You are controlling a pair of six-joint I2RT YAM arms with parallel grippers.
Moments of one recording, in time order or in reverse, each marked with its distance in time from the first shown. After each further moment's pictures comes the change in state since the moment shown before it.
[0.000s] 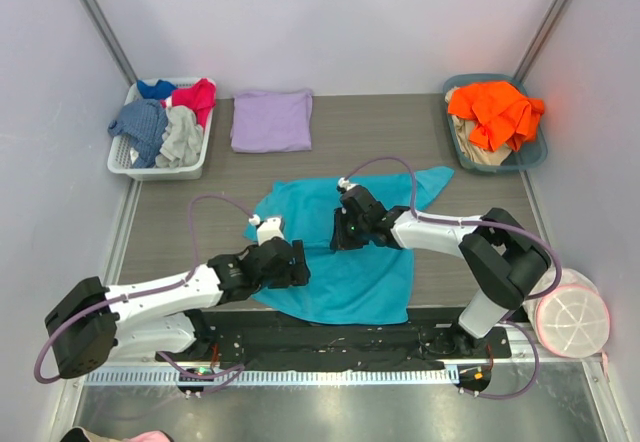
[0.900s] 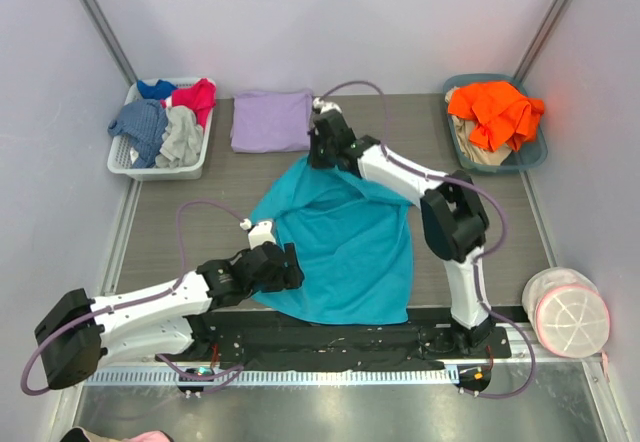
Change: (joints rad) left arm 0.000 -0.091 -0.049 -0.035 -0.006 -0.027; right arm -0.090 0.350 0.712 -0.146 0.139 -0.158
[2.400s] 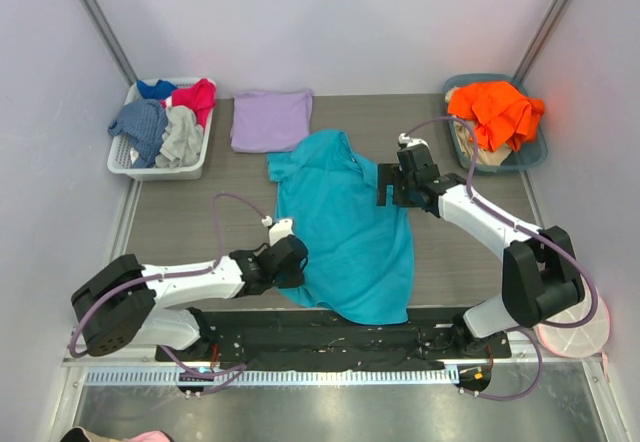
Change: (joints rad) left arm 0.005 0.298 0.082 0.134 0.043 0.001; right arm -0.284 -0.519 -0.585 -0.109 0.096 -0.119
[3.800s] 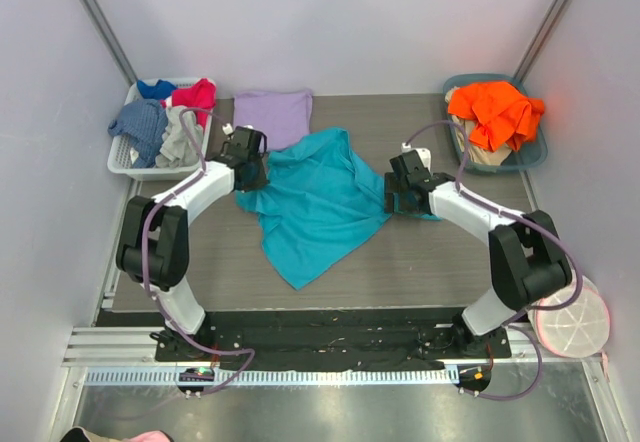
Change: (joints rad) left arm 0.677 0.439 0.686 -0.221 0.097 0.484; right arm 0.007 0.072 -0.026 -0.084 0.203 0.047
